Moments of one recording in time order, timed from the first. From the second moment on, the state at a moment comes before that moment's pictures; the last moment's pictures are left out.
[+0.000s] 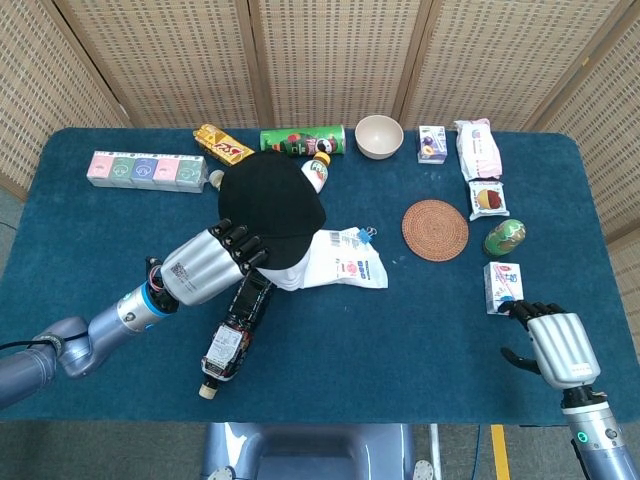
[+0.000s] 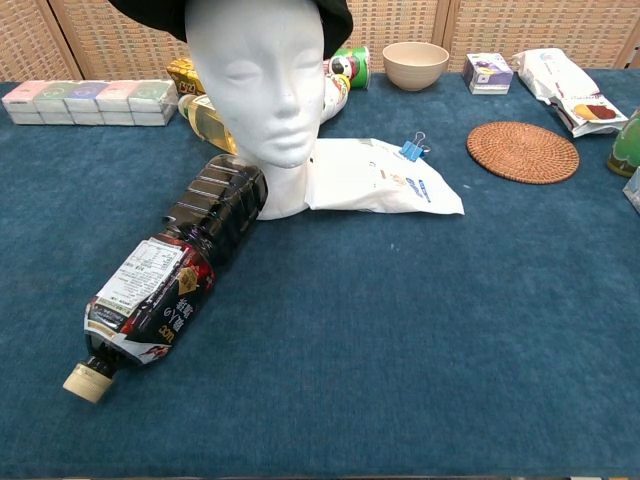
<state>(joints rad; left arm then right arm) -0.88 -1.41 -0.10 -1.20 1.90 1.54 0.19 0.18 -1.09 0.05 -1.71 -1.58 1.43 -0.16</state>
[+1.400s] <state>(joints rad) -0.77 -1.22 -0.12 -1.54 1.75 1.36 0.36 0.19 -1.09 0.06 -1.71 -1.59 1.43 -0.15</state>
